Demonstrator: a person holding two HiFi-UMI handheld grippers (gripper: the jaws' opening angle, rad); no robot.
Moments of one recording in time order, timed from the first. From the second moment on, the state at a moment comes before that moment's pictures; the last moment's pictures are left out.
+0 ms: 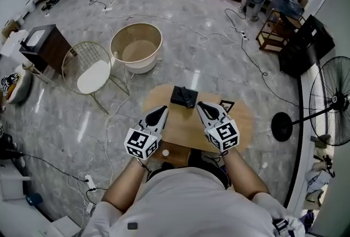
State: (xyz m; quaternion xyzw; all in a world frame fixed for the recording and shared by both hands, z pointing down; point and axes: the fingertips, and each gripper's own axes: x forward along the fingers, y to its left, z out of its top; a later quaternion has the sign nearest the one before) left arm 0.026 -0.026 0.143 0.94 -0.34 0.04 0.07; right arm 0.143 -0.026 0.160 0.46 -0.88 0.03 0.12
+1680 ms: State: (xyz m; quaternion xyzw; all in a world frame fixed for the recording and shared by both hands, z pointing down) left arm 0.067 -0.213 0.547 0.85 -0.44 0.15 0.24; right arm 0.197 -0.269 0.672 0.37 -0.85 0.24 0.29
